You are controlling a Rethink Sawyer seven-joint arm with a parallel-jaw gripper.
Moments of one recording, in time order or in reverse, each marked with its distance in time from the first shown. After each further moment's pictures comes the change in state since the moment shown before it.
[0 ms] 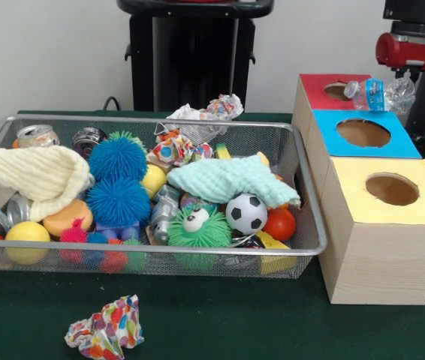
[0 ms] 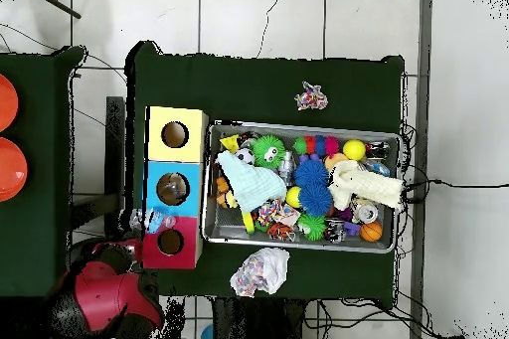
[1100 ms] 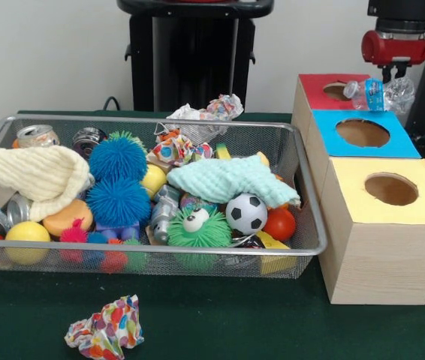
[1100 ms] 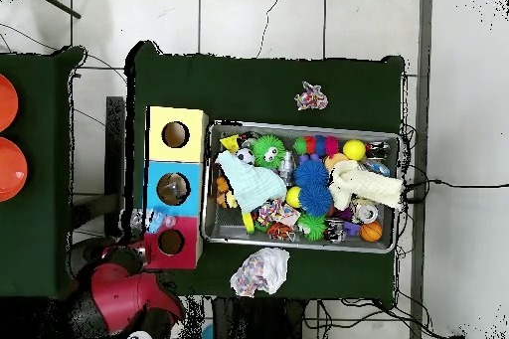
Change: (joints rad) arm -0.126 -0.059 0.092 0.071 -0.115 -0.033 0.000
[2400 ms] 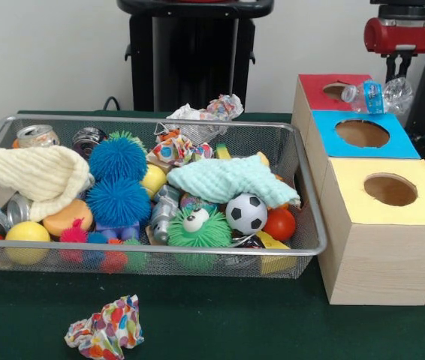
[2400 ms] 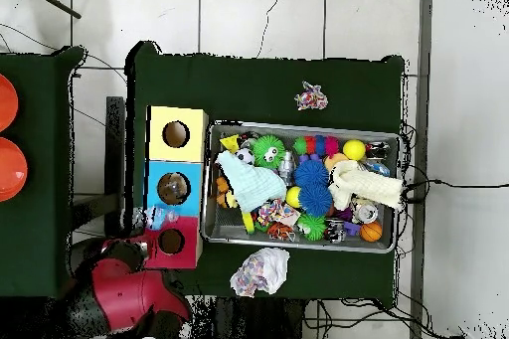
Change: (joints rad) arm -0.046 -0.064 0.009 0.003 -0.001 0.034 0.000
